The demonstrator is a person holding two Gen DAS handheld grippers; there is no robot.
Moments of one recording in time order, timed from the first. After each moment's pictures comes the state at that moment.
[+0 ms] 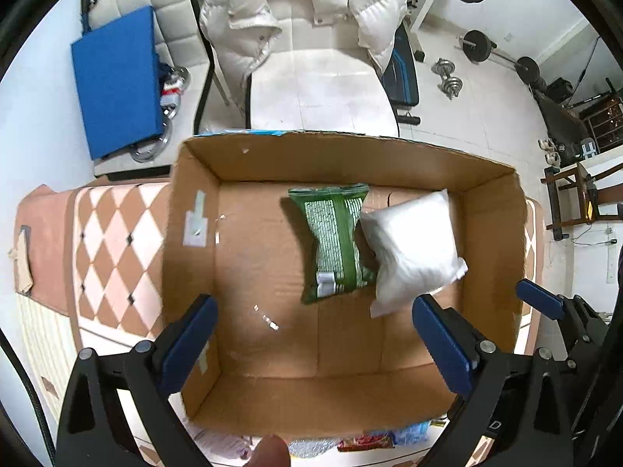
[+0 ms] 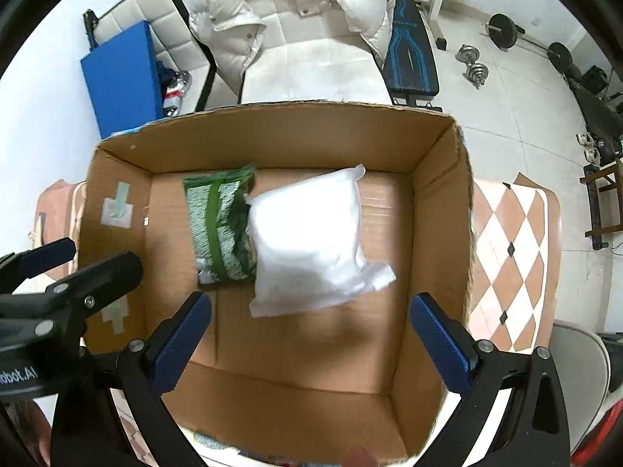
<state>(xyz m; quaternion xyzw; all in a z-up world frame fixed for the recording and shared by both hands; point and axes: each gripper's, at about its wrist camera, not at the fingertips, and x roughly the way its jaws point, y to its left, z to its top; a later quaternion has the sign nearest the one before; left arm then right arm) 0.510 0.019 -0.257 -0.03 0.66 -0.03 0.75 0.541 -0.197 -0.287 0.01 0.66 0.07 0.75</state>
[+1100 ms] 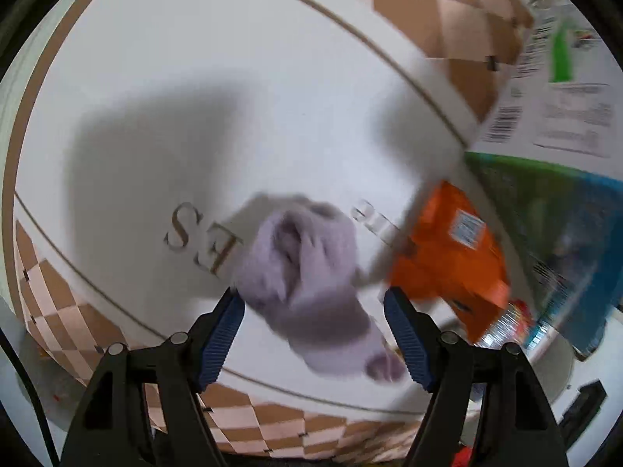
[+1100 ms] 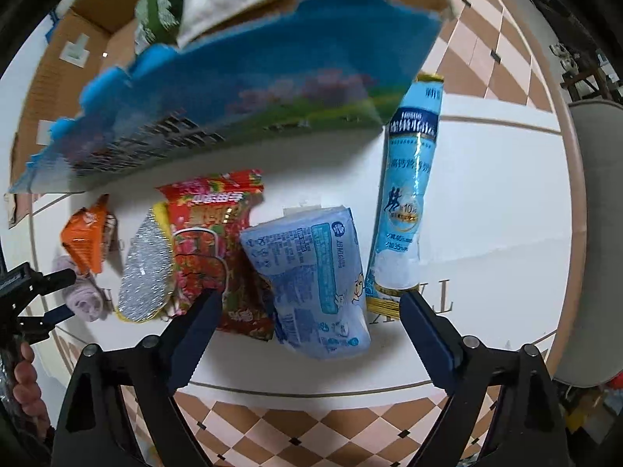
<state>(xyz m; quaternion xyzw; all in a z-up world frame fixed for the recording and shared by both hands) 0.314 0.192 -0.435 -0.30 0.75 0.13 0.58 0.317 -0.241 -0.365 0.06 0.73 0.00 0.68</state>
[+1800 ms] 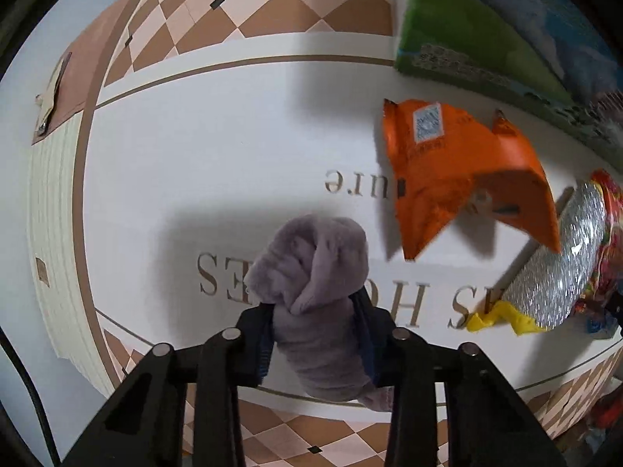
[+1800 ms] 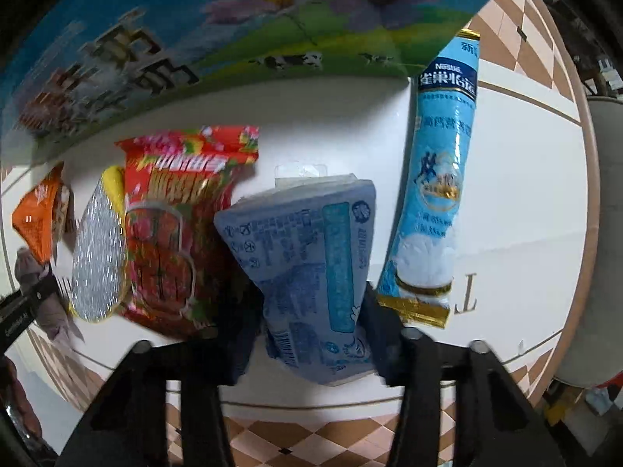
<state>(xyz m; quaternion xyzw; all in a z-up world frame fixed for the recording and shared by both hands) 0.283 0.090 -0.426 0.01 0.74 0.09 0.67 0.298 -0.233 -0.409 0.01 0.76 -0.01 0.65</state>
